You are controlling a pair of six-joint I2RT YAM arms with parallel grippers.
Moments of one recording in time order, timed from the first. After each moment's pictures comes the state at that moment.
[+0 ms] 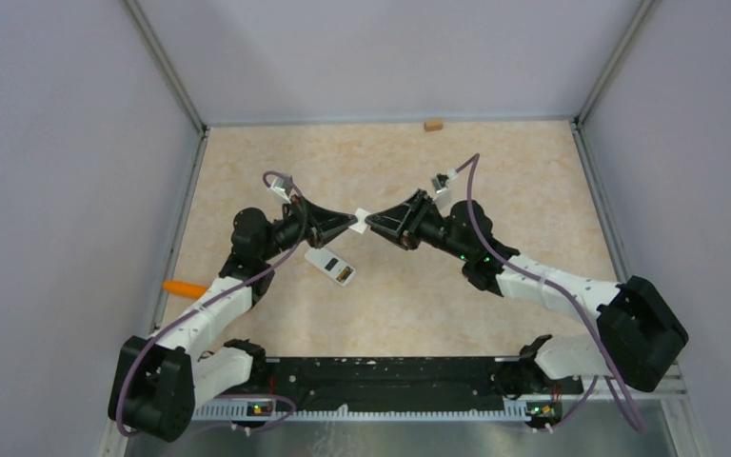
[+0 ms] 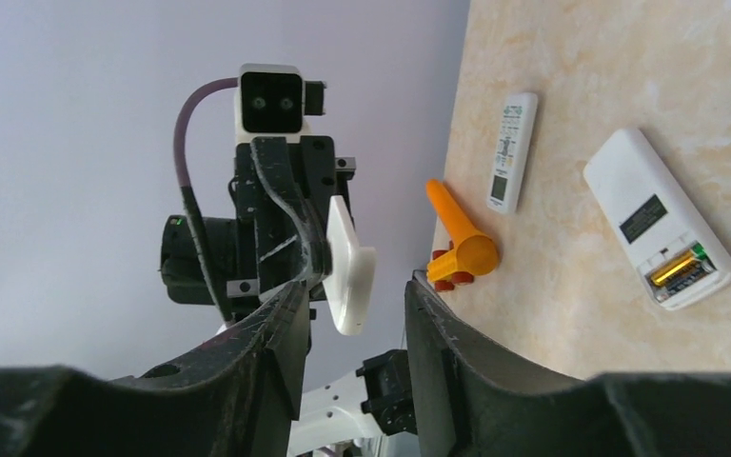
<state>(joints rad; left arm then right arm) -0.30 1.06 0.50 0.59 0.68 -1.45 0.76 1.29 0.70 0.51 -0.23 1.33</state>
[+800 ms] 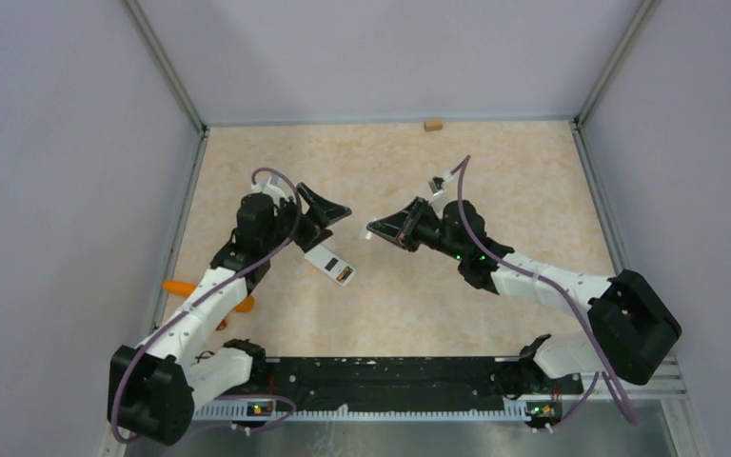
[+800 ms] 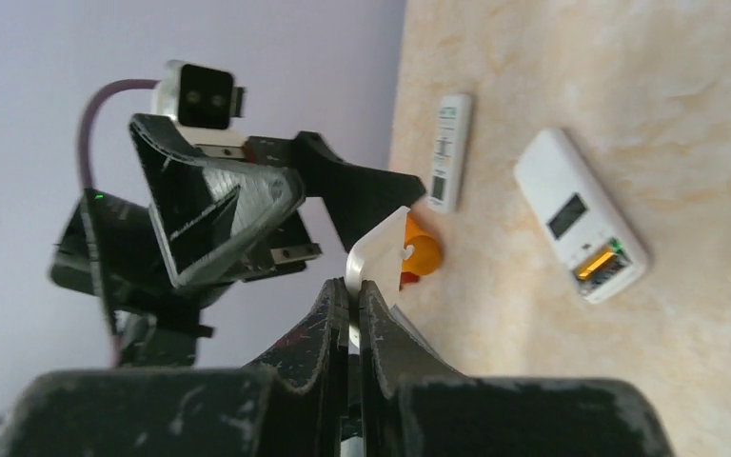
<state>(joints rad) -0.30 1.04 0.64 0.10 0.47 -1.11 0.76 1.34 0.70 0.51 -0.22 1.28</state>
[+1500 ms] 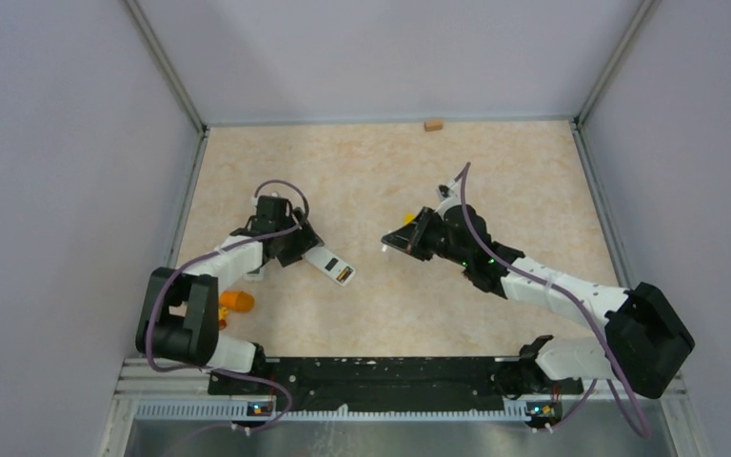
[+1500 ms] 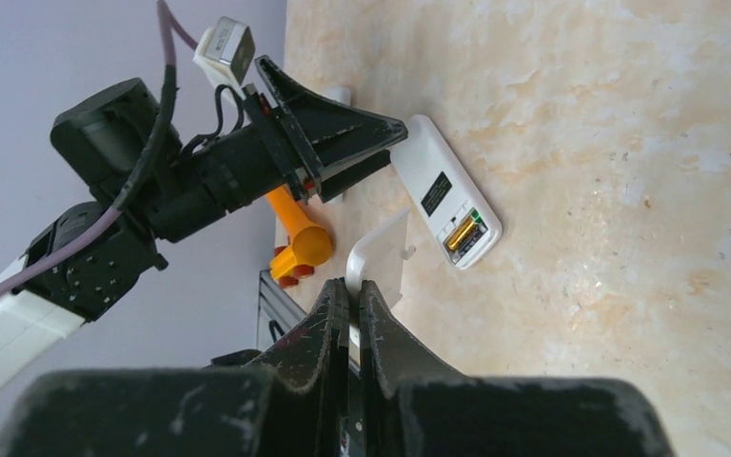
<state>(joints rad) -0.20 1.40 0.71 -0.22 0.09 -0.74 0.76 1.25 0.69 0.21 -0.12 1.09</state>
